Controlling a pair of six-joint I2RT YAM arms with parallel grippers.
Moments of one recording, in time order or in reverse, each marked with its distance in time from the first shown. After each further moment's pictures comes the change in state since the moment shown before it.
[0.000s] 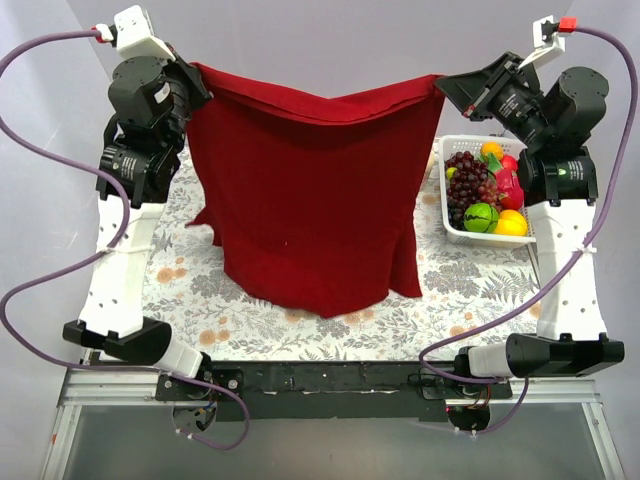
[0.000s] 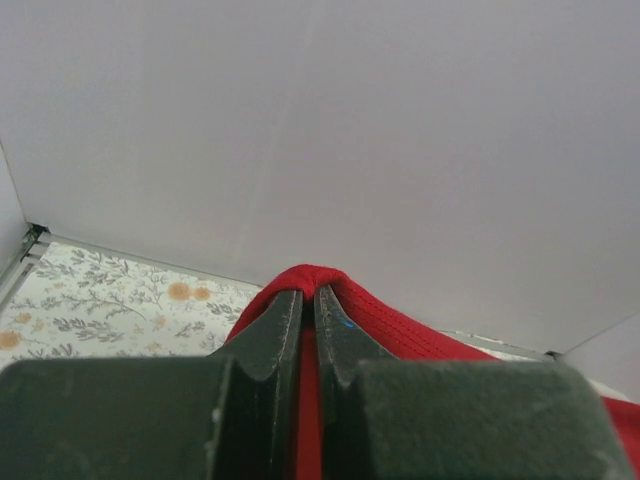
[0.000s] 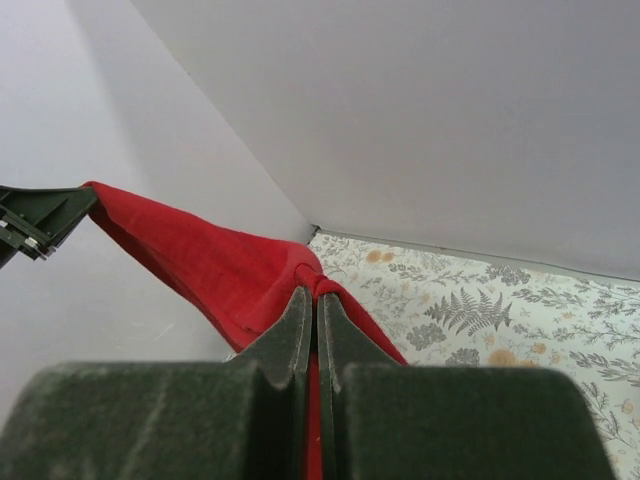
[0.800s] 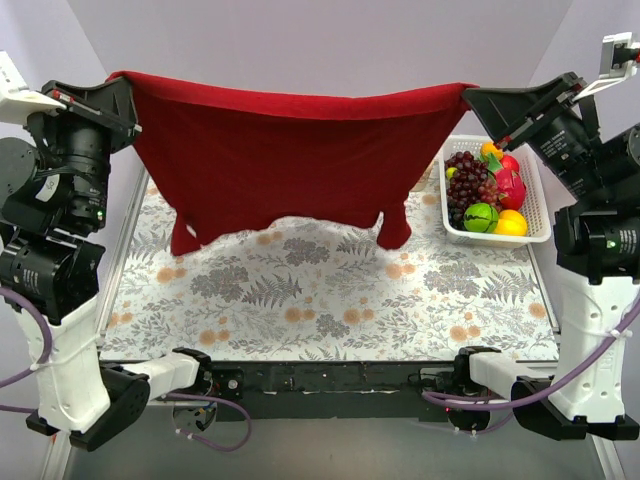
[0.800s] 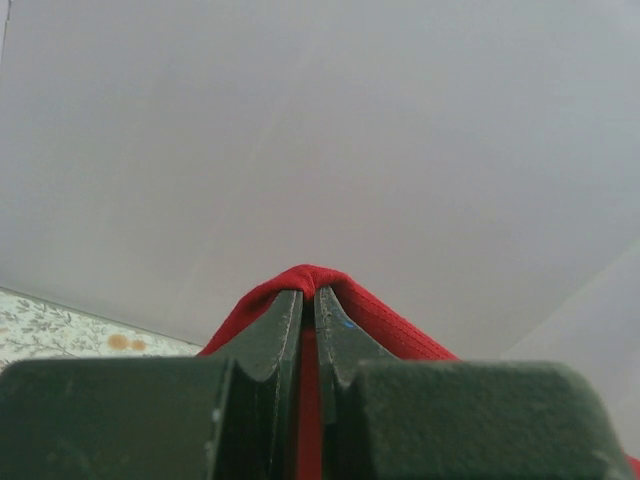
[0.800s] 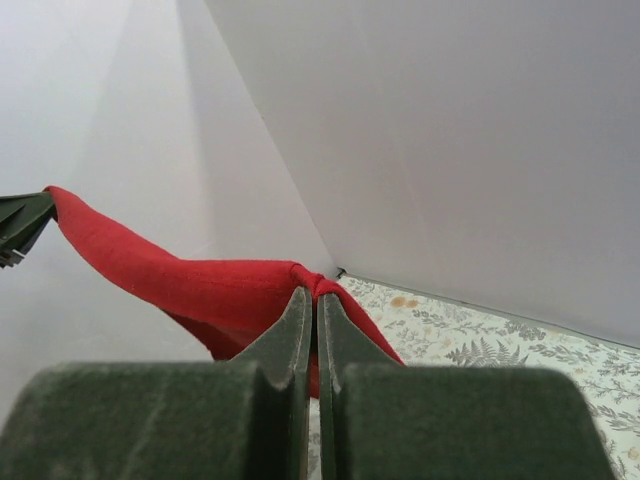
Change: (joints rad) left arm 0.000 -0.296 0.026 -0.053 0.014 -0.101; right arm 0.005 -0.227 0.040 -0.057 0.008 0.003
